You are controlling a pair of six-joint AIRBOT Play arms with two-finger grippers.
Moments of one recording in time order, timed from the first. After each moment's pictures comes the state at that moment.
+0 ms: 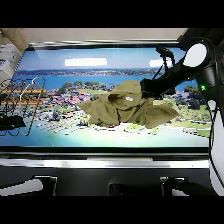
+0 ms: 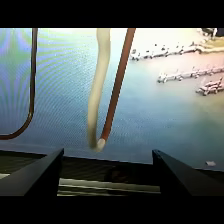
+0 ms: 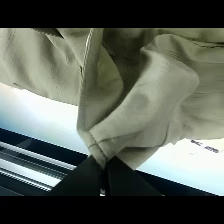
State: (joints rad) left arm 0.55 -1.42 1.20 1.49 -1.37 -1.15; right arm 0.21 -1.40 1.72 -1.24 1.60 1.73
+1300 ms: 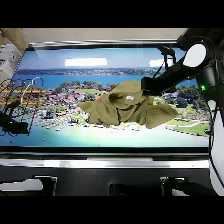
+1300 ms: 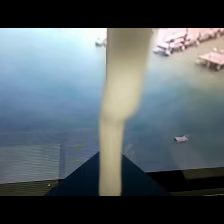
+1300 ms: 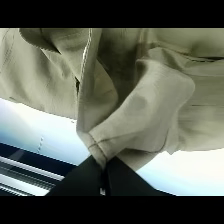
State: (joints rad) left arm 0.55 -1.52 1.15 1.48 -1.33 -1.01; right arm 0.21 -1.40 1.72 -1.27 1.55 1.73
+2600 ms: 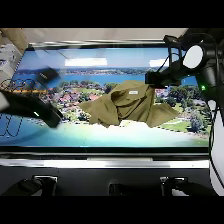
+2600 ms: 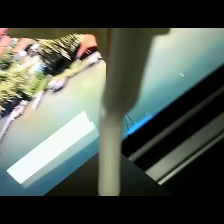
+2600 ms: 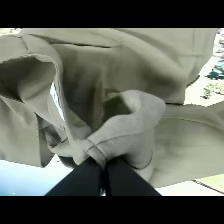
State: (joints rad) left arm -0.43 -1.03 1.29 1.43 -1.52 -1.25; right arm 0.21 -1.40 1.72 -1.44 1.41 1.72
